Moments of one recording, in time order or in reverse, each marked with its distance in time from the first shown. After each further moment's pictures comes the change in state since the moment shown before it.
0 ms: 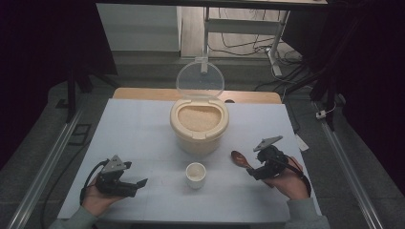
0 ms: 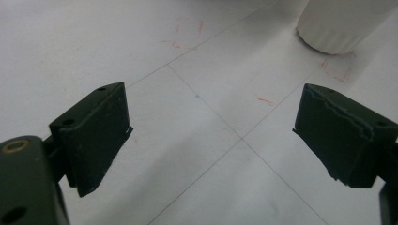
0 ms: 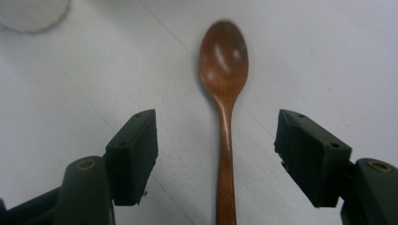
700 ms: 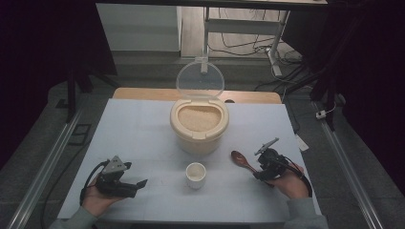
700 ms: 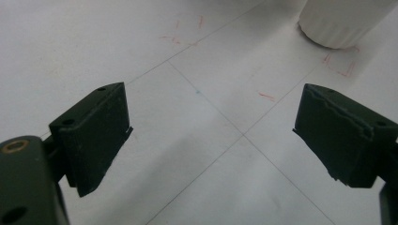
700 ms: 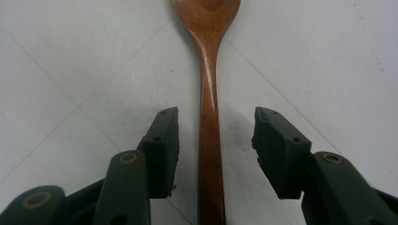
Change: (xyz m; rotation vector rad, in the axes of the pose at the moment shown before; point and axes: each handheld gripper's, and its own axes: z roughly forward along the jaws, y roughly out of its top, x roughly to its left) left arm 0.000 -0.001 0.001 0.010 0.002 0.008; right arm -0.017 -0.019 0.030 0.158 0.014 0.039
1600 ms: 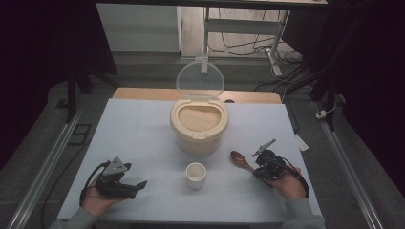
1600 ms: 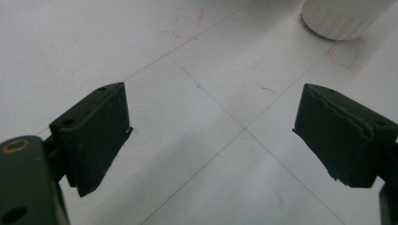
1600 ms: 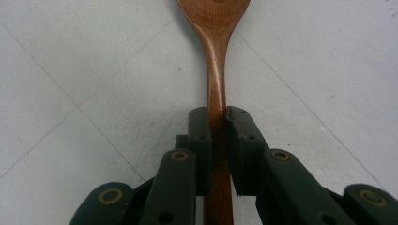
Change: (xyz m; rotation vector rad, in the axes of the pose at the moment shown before) left arm -0.001 -0.003 0.001 0.014 0.009 0.010; right arm 0.001 0.000 0.007 -0.013 0.034 -0.019
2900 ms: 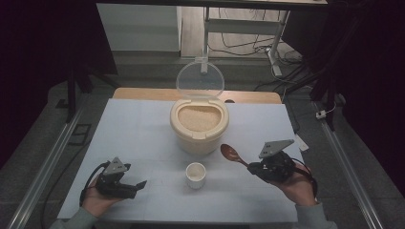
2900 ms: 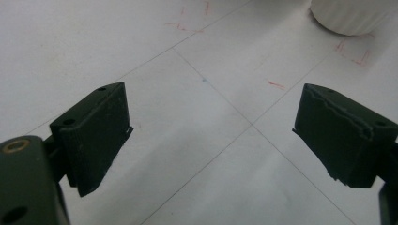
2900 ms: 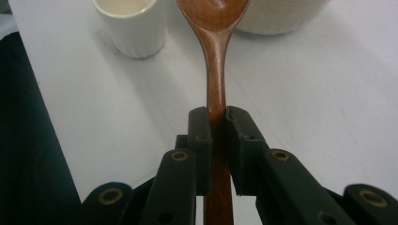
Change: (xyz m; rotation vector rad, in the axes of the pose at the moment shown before) left arm 0.002 -0.003 0.003 0.008 0.006 -0.012; right arm 0.042 0.008 -0.083 -0.311 0.086 -0.210
